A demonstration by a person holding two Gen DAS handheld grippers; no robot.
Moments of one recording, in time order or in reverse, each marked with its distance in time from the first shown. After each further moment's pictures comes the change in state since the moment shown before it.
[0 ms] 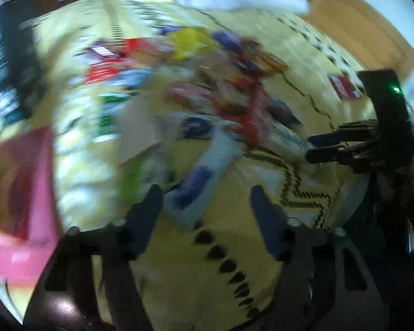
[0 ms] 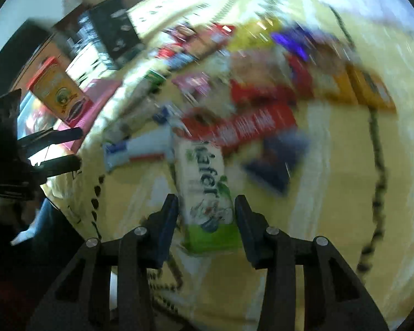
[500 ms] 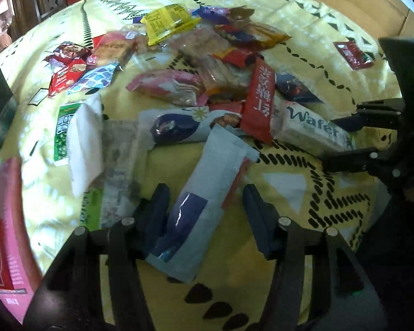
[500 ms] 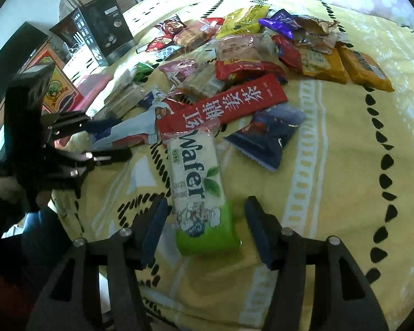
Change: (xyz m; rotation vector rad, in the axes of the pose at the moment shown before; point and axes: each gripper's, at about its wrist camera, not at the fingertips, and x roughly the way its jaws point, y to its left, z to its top) left arm 0.054 -0.015 0.005 0.099 0.042 0.093; right arm 0.016 -0.001 -0.009 -0.053 -0.056 -0.022
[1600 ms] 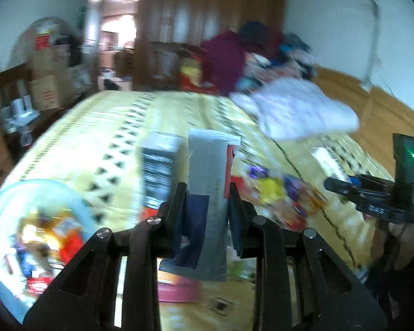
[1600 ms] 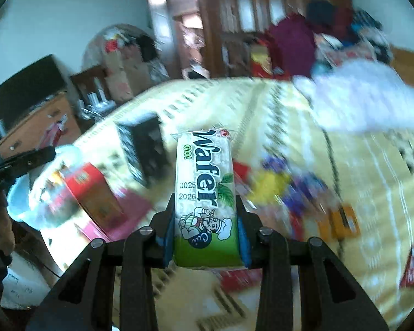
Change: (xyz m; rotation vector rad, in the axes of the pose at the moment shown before) left arm -0.308 0.122 -0.009 -0.393 -0.565 0.320; right arm -0.148 0.136 0.136 -0.145 -0.484 -0.044
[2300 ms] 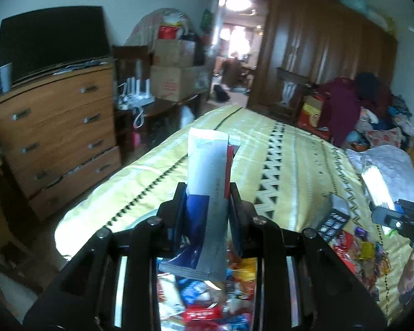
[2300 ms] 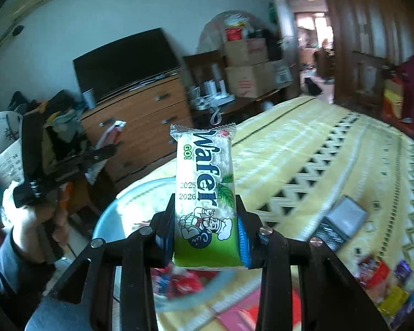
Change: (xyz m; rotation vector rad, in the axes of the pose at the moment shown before) left arm -0.070 0.251 0.030 -0.303 -0.074 0.455; right arm 0.126 0.332 0.152 -0.258 0.111 0.501
